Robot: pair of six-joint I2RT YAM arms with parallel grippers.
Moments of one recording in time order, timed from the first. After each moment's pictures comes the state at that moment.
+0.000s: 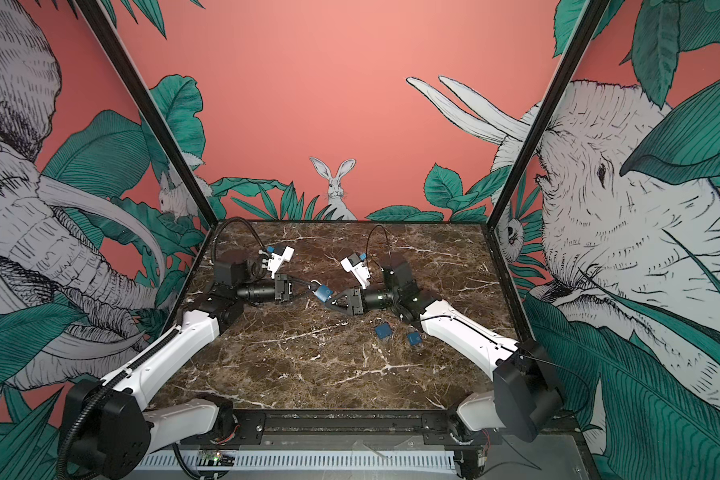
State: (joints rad) left arm -0.33 1.18 0.82 -0.03 1.05 -0.75; right arm 0.65 1.38 0.95 0.01 -0.89 0.56
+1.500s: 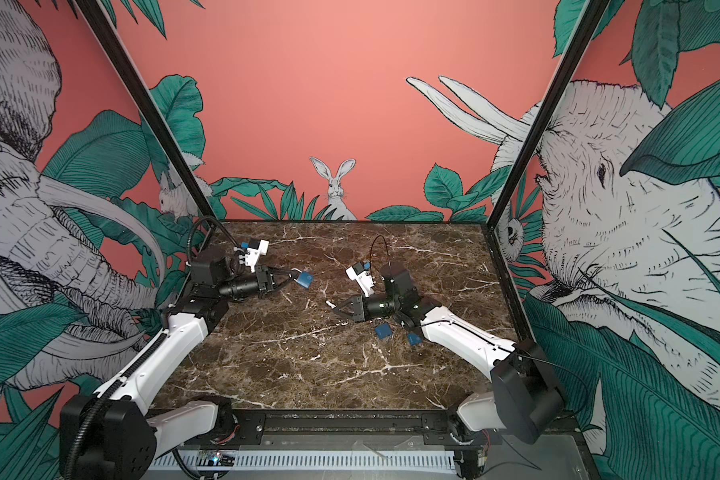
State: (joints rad) left arm -0.16 1.14 0.82 -0.08 1.00 -0.76; right arm 0.64 1.37 0.86 -0.03 -0.78 0.54
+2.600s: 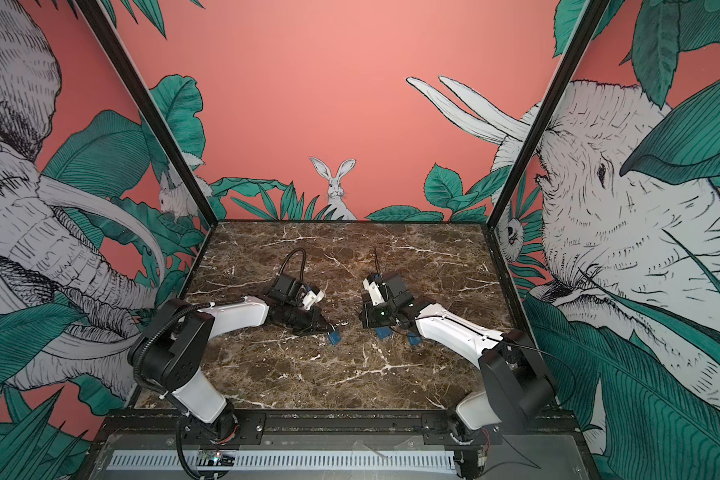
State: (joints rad) left arm -0.50 1.68 0.82 -0.24 0.74 -0.53; right arm 0.63 1.45 0.86 -0.29 -0.34 0.44
